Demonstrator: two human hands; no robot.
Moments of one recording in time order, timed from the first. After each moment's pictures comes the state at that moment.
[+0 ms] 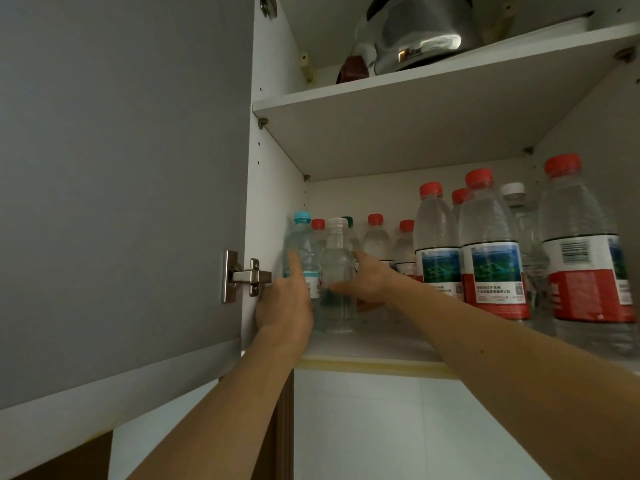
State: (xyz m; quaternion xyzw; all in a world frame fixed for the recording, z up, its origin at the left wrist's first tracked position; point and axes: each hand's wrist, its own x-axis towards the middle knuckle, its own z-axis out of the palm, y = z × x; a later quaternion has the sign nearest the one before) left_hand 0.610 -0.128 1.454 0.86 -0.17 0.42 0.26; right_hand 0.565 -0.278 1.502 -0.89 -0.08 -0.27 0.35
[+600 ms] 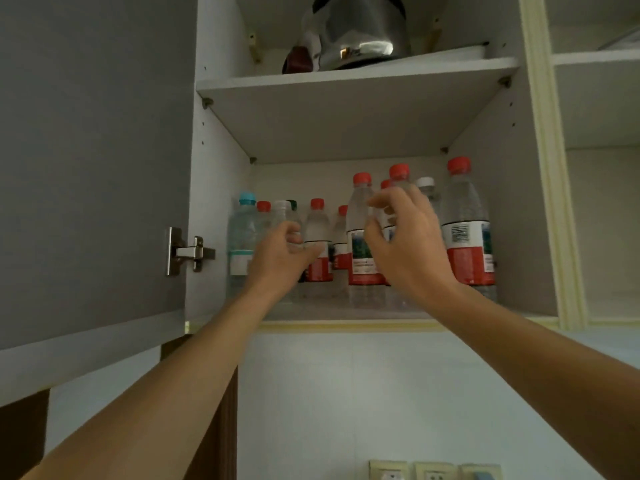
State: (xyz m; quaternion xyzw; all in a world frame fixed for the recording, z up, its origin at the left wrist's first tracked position) left_hand 0.553 -0.166 1.469 0.68 -0.39 0.28 0.55; right_hand 0.398 -0.297 1.477 -0.75 -0.04 -0.65 0.13
